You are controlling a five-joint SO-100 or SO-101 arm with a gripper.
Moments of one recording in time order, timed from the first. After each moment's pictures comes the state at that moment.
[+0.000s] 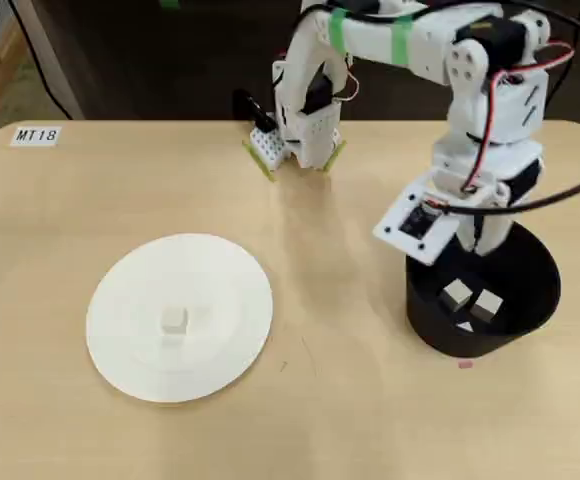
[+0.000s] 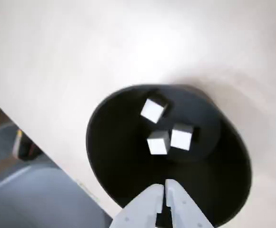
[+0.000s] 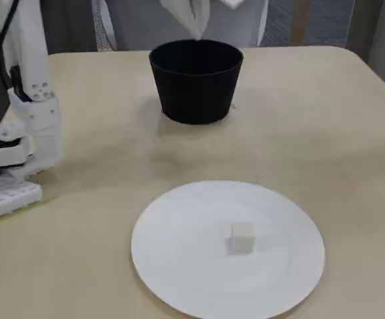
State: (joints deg) arm -28.2 89.9 62.1 90.5 -9.1
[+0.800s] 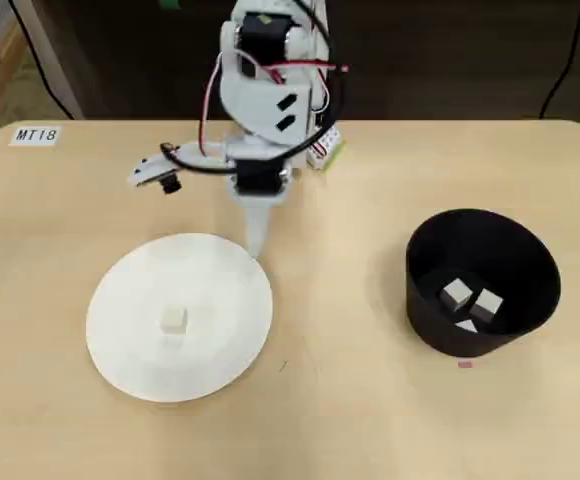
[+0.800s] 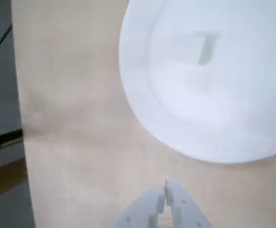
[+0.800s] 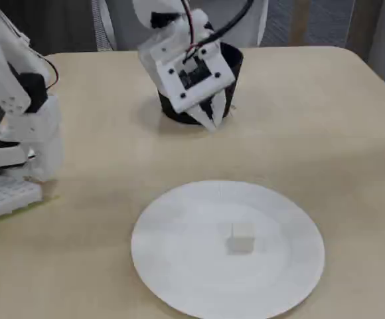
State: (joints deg) arm 14.4 110.7 104.9 67.0 -22.1
